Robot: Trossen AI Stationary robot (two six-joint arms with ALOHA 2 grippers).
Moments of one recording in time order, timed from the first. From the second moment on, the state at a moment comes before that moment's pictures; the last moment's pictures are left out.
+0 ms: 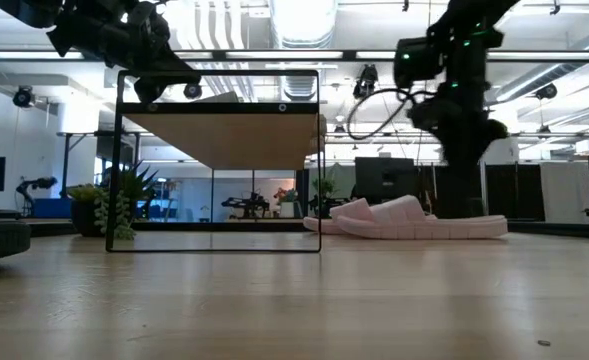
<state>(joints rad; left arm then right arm) 0.76 0.83 0.71 -0.19 0.52 -0.09 -0.44 1.42 1.01 -1.05 0.02 0.50</state>
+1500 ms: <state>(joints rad) 0.76 0.83 0.71 -0.19 0.47 -0.07 -0.45 1.36 0.74 -0.69 0.11 0.57</state>
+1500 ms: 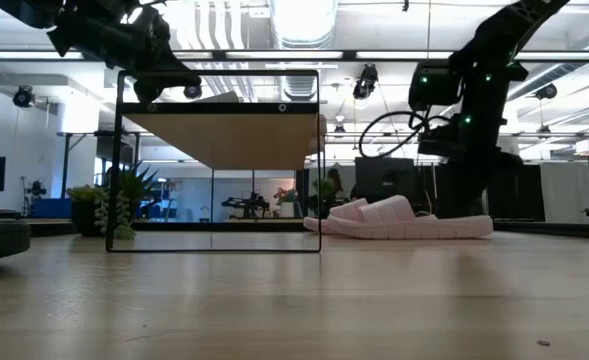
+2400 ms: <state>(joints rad) 0.76 0.84 0.71 -0.19 0.47 -0.07 -0.63 1.48 0.75 -0.86 0.10 0.75</state>
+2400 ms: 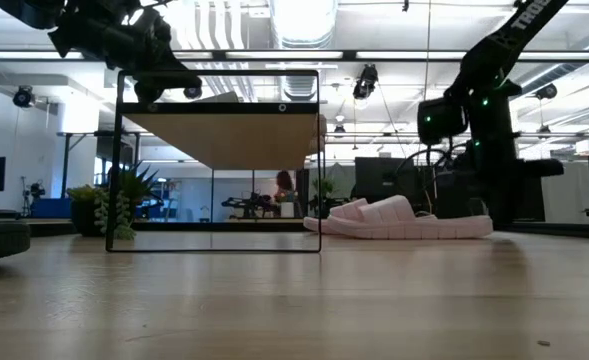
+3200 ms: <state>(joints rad) 0.76 0.84 0.71 -0.19 0.47 -0.07 -0.62 1.54 0.83 -0.66 0.00 0.71</state>
